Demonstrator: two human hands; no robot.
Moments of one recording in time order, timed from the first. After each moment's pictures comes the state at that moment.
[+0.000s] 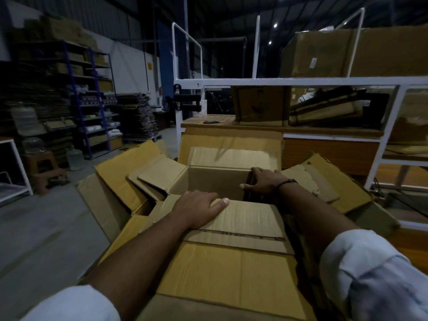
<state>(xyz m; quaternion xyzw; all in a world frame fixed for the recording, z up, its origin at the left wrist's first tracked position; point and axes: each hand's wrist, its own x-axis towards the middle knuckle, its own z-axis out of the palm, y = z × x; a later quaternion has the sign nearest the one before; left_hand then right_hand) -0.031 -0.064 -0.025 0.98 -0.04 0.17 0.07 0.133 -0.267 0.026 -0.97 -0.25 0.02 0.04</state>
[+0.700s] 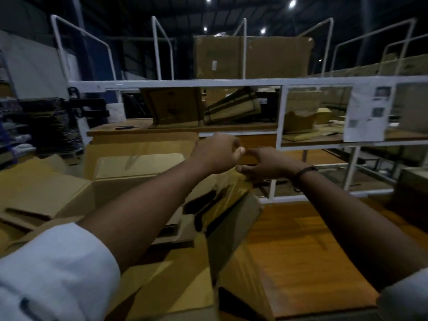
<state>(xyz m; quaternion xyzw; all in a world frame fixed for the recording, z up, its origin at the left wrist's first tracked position) 0.054 -0.326 0.118 0.94 -0.21 0.24 0.13 0.076 -0.513 0.105 -0.96 -0.20 -0.04 0.18</state>
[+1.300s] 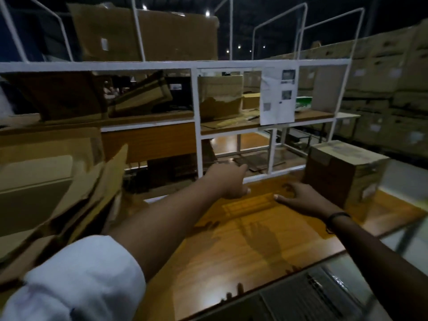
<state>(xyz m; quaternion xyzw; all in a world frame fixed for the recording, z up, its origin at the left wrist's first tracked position) 0.099 -0.625 0.036 0.94 -0.33 0.07 -0.06 0.046 -0.861 -0.038 -0.97 0.06 -0.06 0.24</state>
